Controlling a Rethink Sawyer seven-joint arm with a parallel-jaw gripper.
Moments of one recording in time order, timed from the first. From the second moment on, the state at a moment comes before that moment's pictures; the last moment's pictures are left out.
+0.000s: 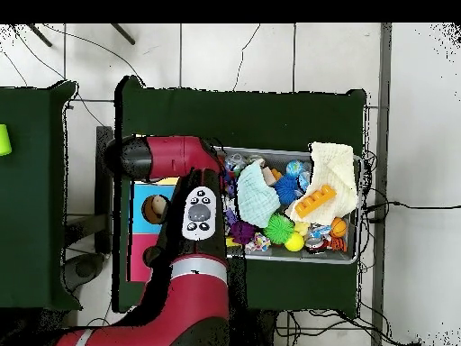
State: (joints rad) arm 0.11 -0.32 -0.09 1.17 0.07 0.60 1.71
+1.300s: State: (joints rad) arm 0.09 -0.40 -0.06 1.25 0.06 0.60 1.71
